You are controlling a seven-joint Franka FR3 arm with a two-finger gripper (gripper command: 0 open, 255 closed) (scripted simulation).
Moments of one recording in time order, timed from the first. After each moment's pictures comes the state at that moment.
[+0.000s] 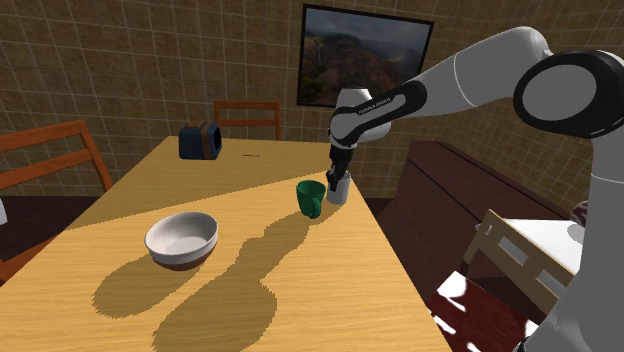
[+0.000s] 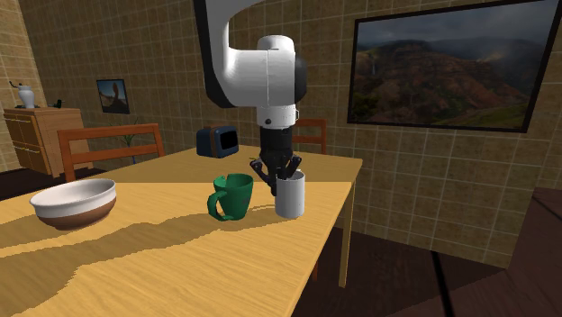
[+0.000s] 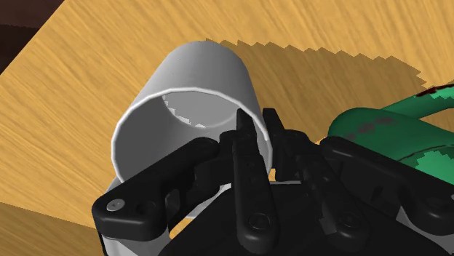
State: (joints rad) arm 0.02 0.35 -0.06 -1.82 0.02 2.23 -0.40
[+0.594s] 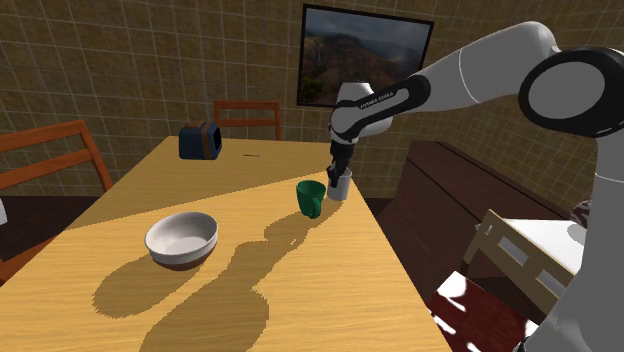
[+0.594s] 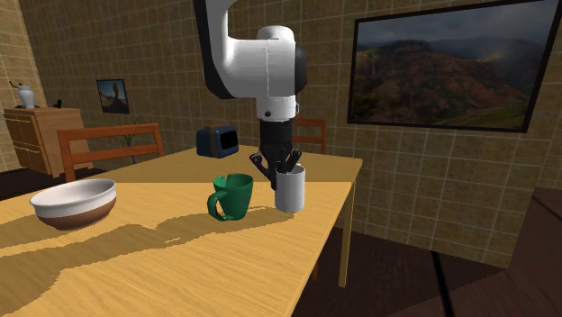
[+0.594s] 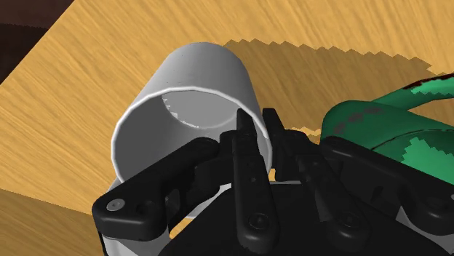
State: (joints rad) arm 0.02 0.33 -0.06 -1.80 0.02 2.19 -0.40
